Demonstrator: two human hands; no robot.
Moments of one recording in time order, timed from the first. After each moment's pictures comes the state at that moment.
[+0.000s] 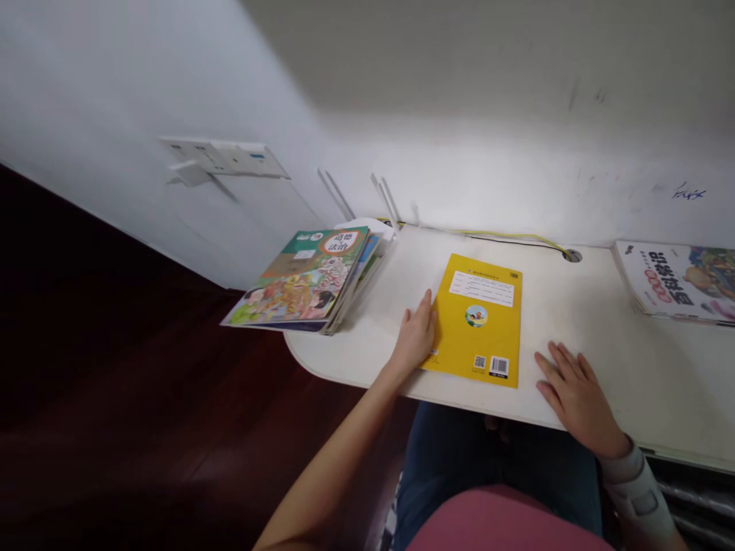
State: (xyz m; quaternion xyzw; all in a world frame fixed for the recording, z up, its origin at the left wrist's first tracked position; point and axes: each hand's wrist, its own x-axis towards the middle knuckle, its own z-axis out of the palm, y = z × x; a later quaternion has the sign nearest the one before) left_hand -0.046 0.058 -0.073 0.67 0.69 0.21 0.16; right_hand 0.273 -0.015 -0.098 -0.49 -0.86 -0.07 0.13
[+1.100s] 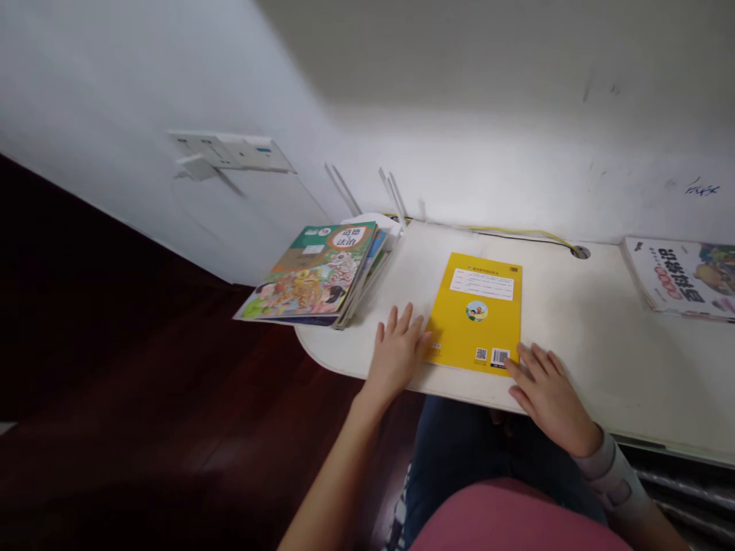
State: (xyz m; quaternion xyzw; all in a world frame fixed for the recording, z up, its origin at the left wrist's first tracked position) left_hand -0.075 0.006 -0.050 0.70 0.72 0.05 0.01; right_hand 0.211 -0.026 -0.080 -0.45 -0.88 -0.05 0.11
